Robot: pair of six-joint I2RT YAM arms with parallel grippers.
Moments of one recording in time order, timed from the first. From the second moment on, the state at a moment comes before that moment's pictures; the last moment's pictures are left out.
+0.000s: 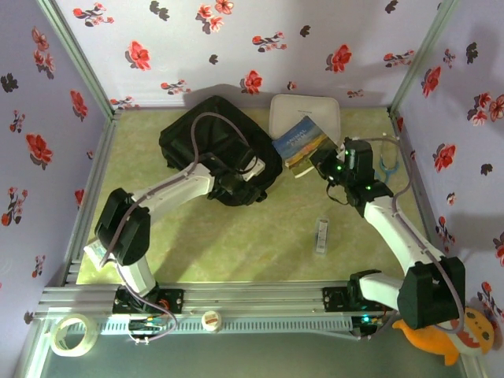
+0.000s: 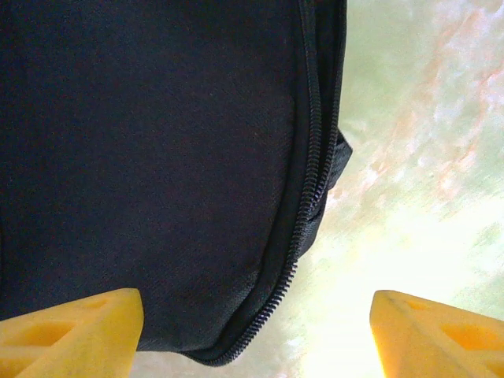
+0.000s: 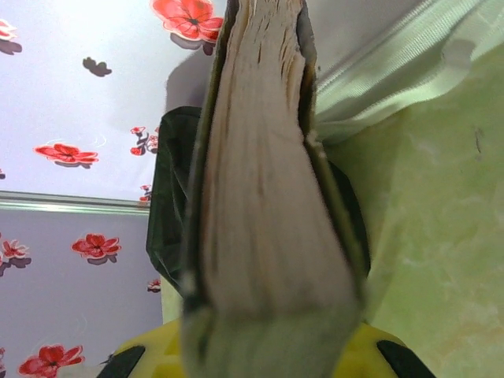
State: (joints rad) left arm -0.79 1.76 1.40 -0.76 -0.08 0.06; right arm 0.23 1.17 0.83 -0.14 -0.31 1.03
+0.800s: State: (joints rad) left arm -0.78 1.81 1.47 -0.77 -0.30 0.14; right arm 0.23 0.92 0.77 -0.32 -0.34 1.08
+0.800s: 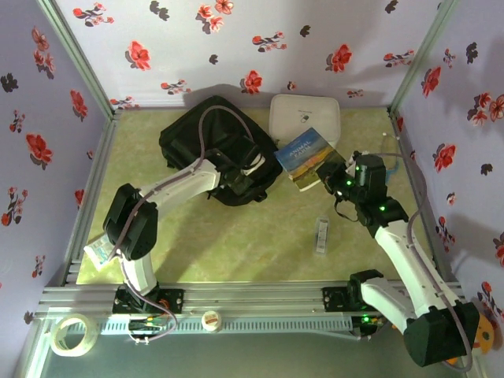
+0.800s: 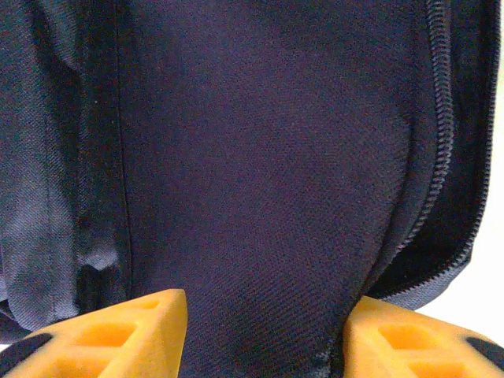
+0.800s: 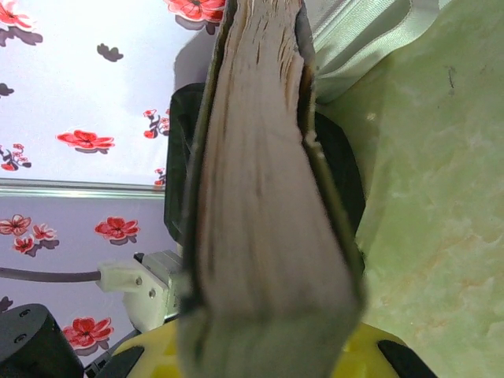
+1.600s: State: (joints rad) left arm -0.78 1.86 1.58 -0.80 -0.43 0.15; right arm 0.23 0.93 0.77 -0.38 -0.27 0.93
